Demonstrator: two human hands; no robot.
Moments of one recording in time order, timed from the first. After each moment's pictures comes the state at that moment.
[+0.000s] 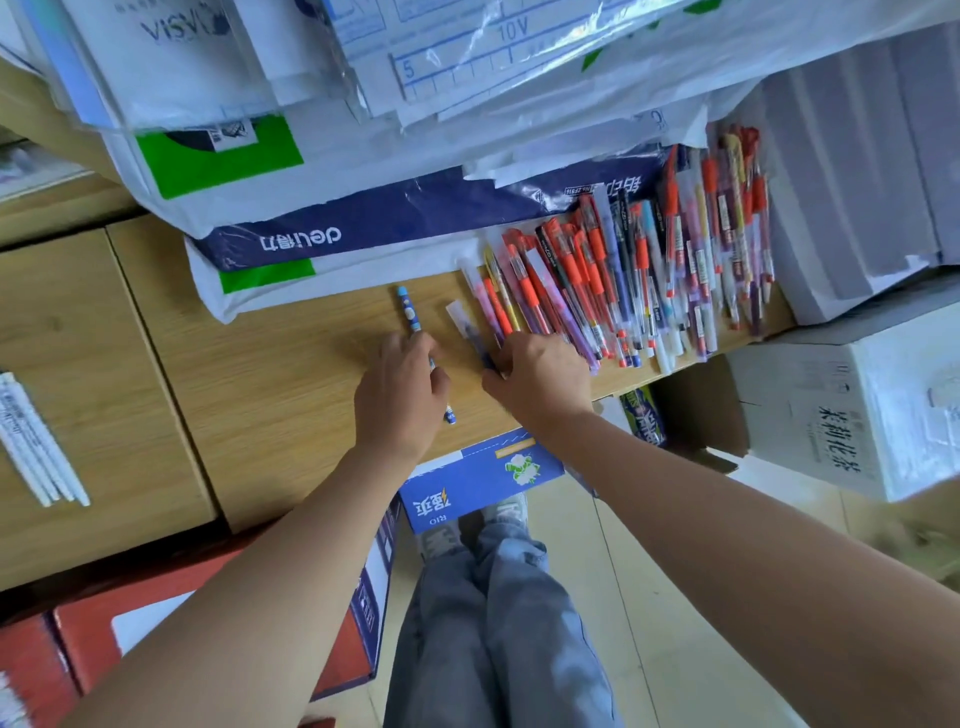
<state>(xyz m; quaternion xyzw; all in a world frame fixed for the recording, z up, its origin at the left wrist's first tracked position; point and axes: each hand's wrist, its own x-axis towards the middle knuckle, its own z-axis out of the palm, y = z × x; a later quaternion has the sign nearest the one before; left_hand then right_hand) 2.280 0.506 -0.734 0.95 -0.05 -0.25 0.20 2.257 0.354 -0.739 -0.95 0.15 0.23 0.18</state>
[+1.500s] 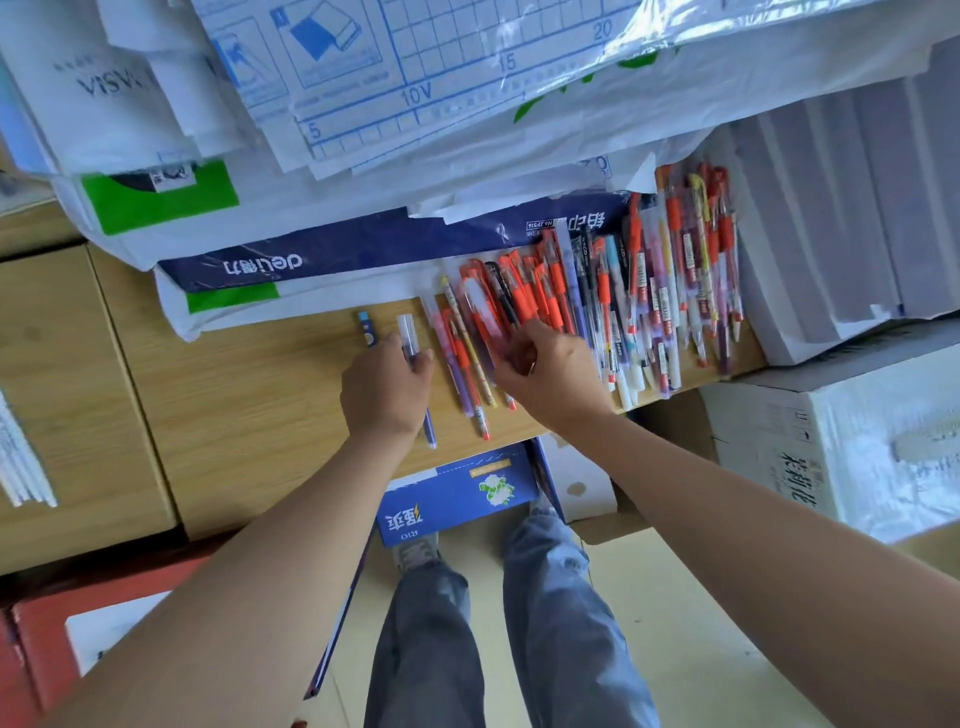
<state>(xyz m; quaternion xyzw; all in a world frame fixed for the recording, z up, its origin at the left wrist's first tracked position) 2.302 0.457 -0.733 0.95 0.07 -0.25 0.20 2.271 0.284 -0.732 -0.90 0.13 0.18 0.38</state>
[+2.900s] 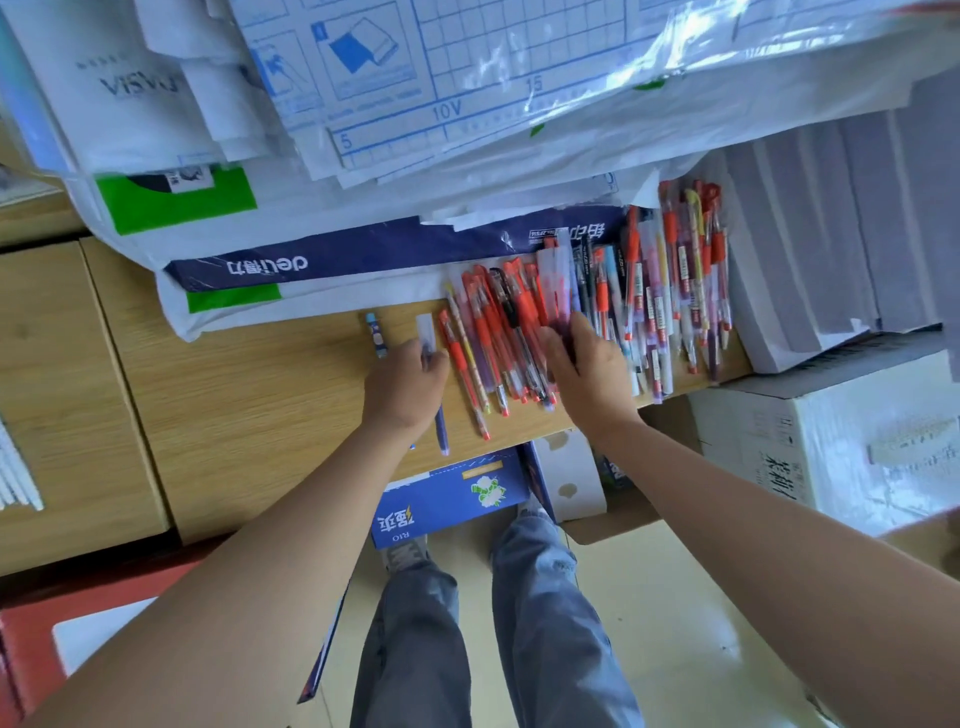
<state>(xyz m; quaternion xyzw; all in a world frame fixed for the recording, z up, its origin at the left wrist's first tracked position) 2.305 0.453 -0.733 0.88 0.07 -0.32 0.34 2.268 0.262 -0.720 -0.91 0.18 0.14 0.35</state>
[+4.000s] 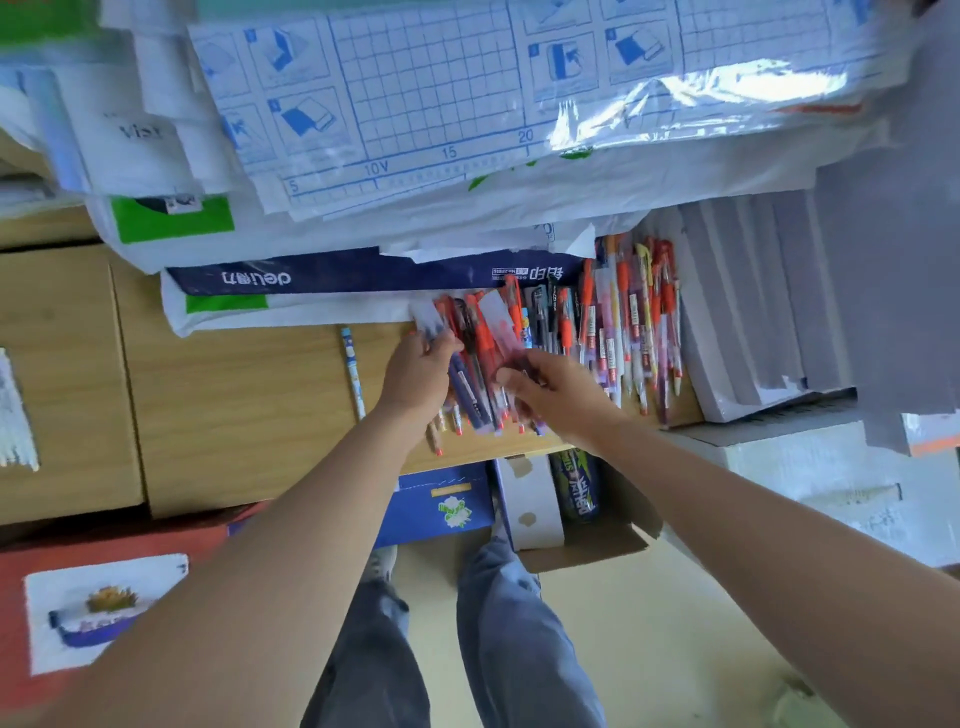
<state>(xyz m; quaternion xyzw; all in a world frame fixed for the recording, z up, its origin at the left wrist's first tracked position) 2.315 0.382 -0.683 0.76 0.25 -0.28 0.53 2.287 0.218 -0.675 -0.79 0.09 0.35 0.49</state>
